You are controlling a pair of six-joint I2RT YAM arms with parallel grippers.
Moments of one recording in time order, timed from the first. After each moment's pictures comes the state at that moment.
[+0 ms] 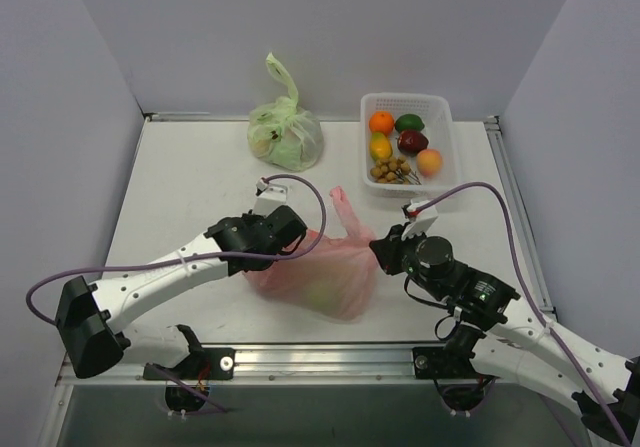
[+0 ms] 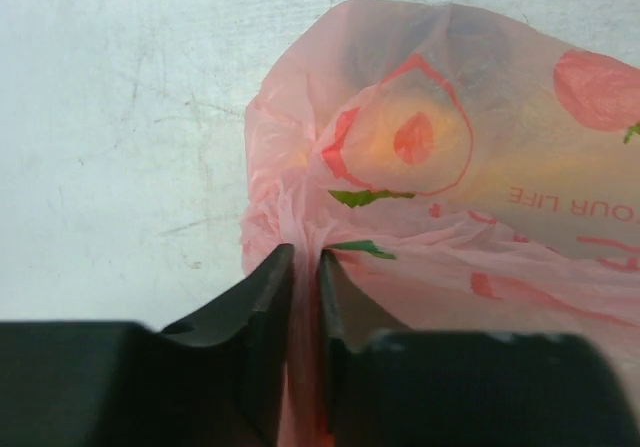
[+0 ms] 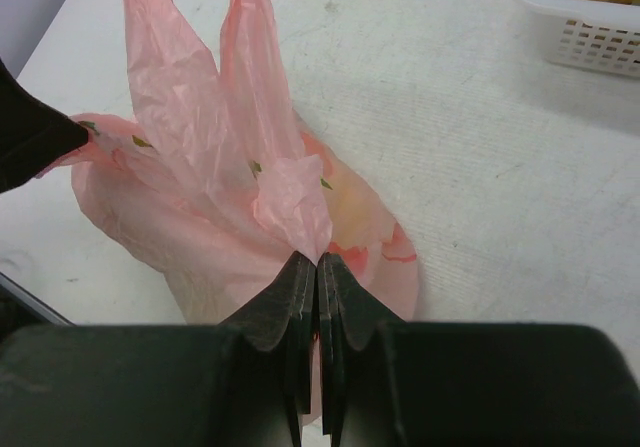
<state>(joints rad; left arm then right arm) -0.98 1.32 1.13 -0.98 -0.72 -0.70 0.89 0.70 0.61 -0.30 0.31 0.45</state>
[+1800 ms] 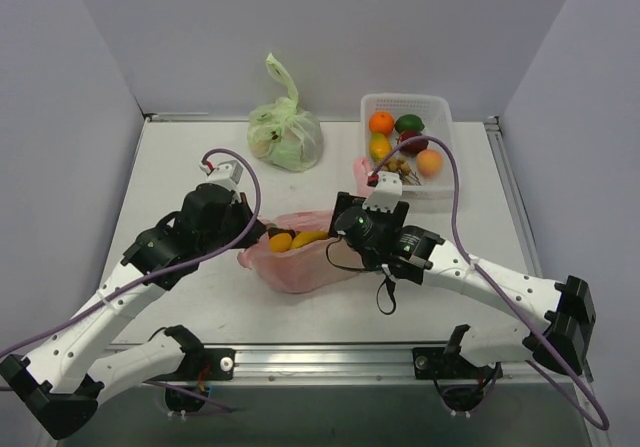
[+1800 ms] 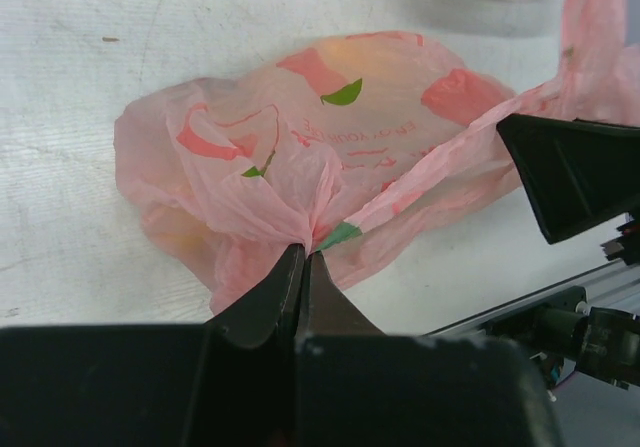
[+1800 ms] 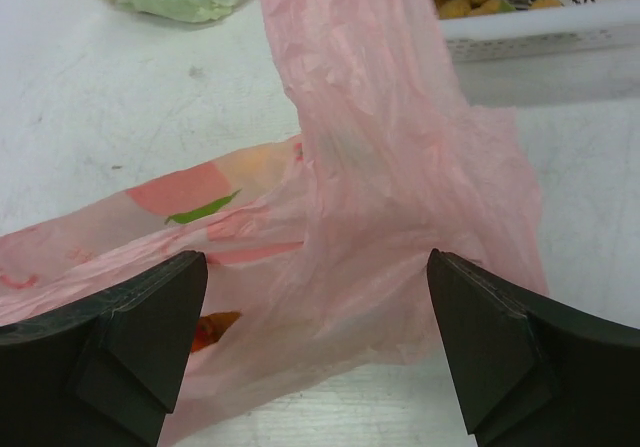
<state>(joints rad) -0.69 0.95 1.08 -0.74 -0.13 -0.67 1.03 1.27 1.07 -0.56 0.81 0.79</state>
